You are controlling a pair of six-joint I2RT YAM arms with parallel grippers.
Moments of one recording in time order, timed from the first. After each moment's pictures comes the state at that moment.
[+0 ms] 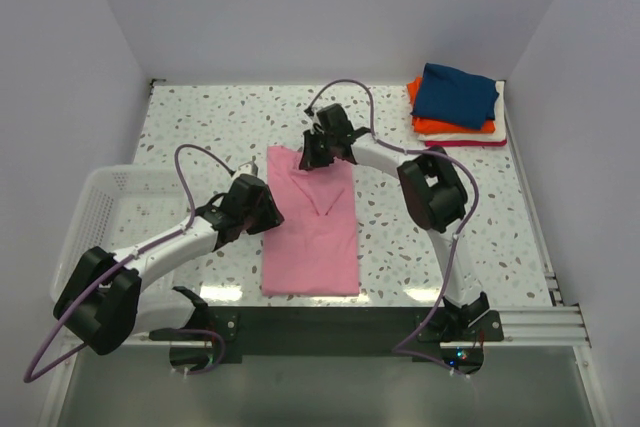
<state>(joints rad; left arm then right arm) -0.56 1.23 0.59 -0.22 -0.11 -0.82 0.59 2.27 1.72 -0.25 -0.30 0.41</state>
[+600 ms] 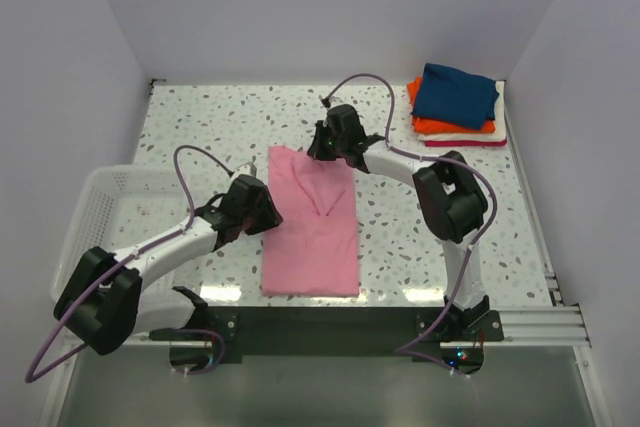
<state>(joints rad) -0.55 1.23 0.58 -0.22 -0.11 -0.82 0.59 2.09 1.48 0.01 -0.09 0.52</state>
